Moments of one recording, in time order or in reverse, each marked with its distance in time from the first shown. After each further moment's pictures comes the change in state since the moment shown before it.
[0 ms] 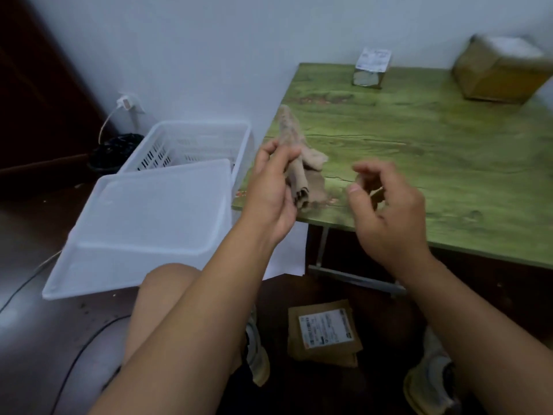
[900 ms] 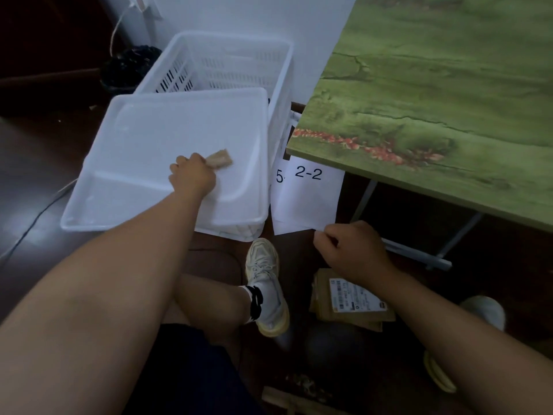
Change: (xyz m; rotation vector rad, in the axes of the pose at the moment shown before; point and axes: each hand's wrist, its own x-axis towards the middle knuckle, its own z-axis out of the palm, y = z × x) left_hand 0.102 -0.005 -0.304 1.826 0.633 -0.265; right_hand -0.107 0.057 0.128 -0.161 -0.711 0.141
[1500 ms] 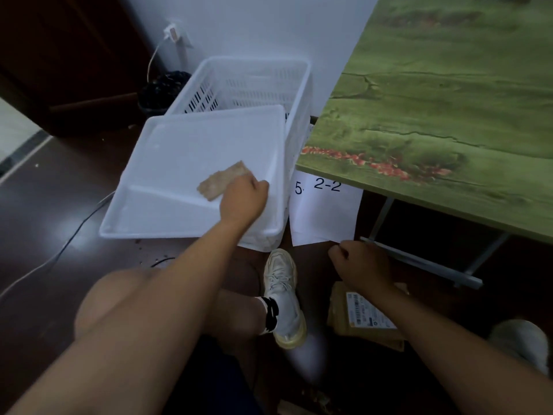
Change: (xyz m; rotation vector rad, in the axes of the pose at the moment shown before) left_hand -0.085 0.043 -0.016 -0.349 0.046 0.229; right_hand -0.001 0.024 0.031 0.034 -0.043 0.252
